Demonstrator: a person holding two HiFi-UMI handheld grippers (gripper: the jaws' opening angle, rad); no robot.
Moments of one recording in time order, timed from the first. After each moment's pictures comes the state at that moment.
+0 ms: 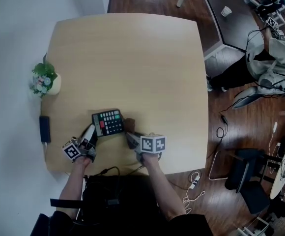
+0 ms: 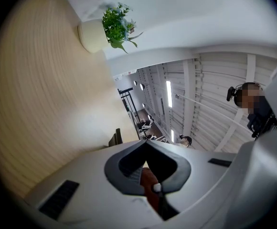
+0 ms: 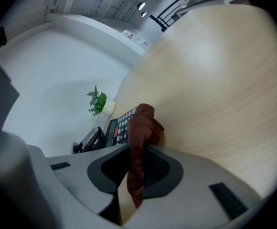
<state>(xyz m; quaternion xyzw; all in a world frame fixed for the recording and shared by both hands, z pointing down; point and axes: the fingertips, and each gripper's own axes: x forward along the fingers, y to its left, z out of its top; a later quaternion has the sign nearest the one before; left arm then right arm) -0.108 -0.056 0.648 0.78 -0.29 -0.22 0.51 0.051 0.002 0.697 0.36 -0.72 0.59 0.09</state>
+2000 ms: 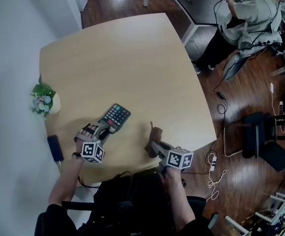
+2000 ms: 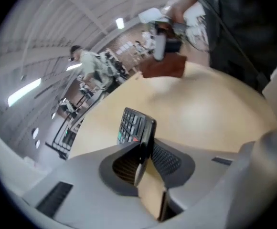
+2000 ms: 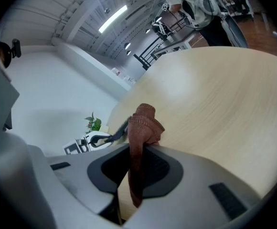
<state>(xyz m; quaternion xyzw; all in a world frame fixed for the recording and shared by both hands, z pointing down) -0.053 -0.014 0.675 0.85 0.01 0.42 -0.31 0.117 0.114 0.633 0.55 -0.64 0.54 -0.02</state>
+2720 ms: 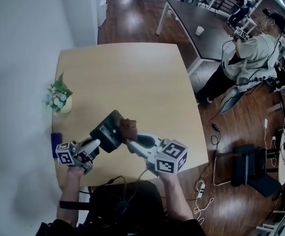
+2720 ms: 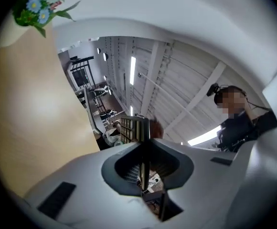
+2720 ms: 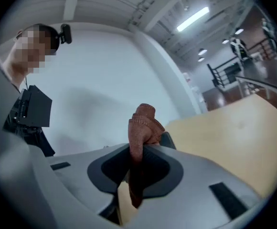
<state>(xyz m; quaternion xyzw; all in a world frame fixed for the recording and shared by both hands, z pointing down) -0.127 -0.020 0.471 0.88 -0.02 -0.17 0.44 -0.019 0.006 0.396 0.35 -0.90 0.27 0.03</state>
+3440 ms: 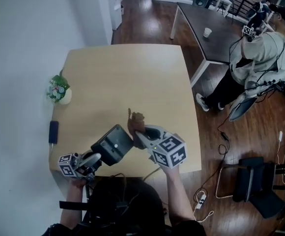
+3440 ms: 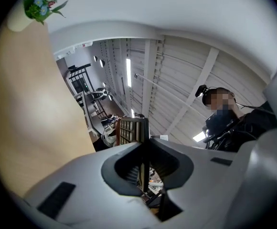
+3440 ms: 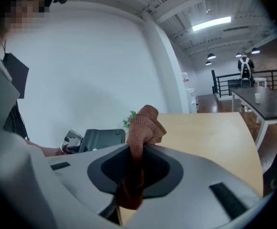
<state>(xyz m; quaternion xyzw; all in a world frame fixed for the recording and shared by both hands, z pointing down) -0.036 0.098 0.454 0.89 -0.06 -0.18 0.40 0.124 0.031 0.427 0.37 -0.89 0.22 0.14</state>
